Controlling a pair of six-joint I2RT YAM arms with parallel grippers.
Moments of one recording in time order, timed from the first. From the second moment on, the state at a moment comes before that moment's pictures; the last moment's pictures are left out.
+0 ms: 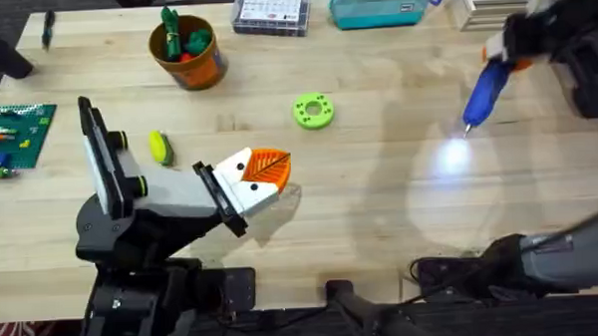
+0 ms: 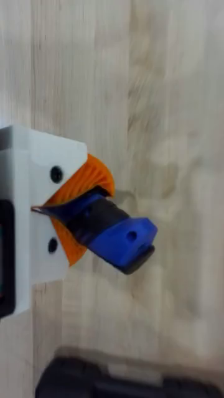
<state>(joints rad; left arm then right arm) -0.06 0.01 0.02 -0.11 0.95 -0.08 -0.27 1.67 1.33 -0.77 -0.07 -0.26</state>
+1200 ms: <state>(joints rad) -0.06 0.01 0.02 -0.11 0.95 -0.08 0.13 0.90 1.33 -0.91 -0.72 -0.19</state>
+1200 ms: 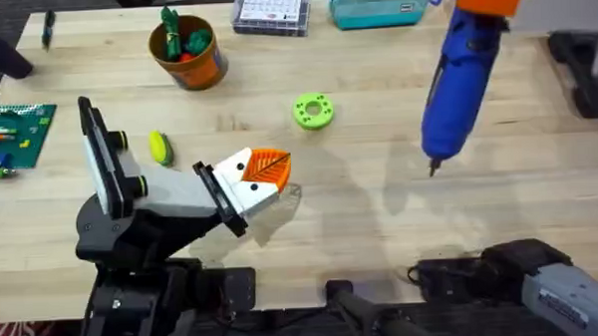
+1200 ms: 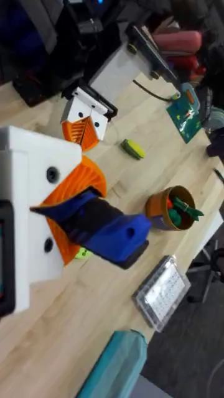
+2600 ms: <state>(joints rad) -0.06 0.01 0.02 -0.11 0.95 -0.08 0.55 1.05 0.79 0.68 -0.93 -0.01</state>
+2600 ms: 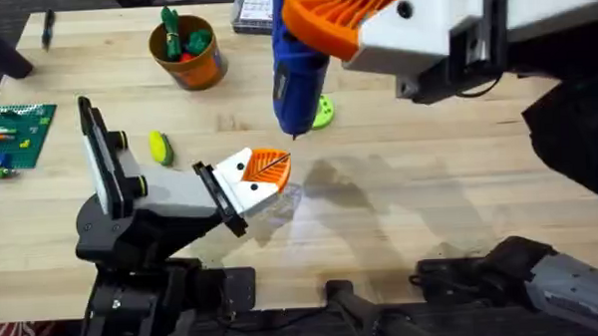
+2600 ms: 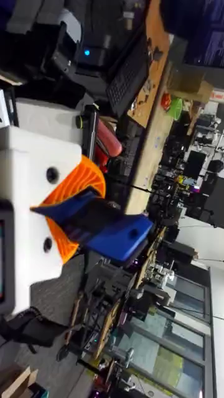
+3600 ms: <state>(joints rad) -0.06 0.01 0.02 -0.11 0.95 -0.08 0.74 1.22 0.79 0.84 -0.93 -0.06</state>
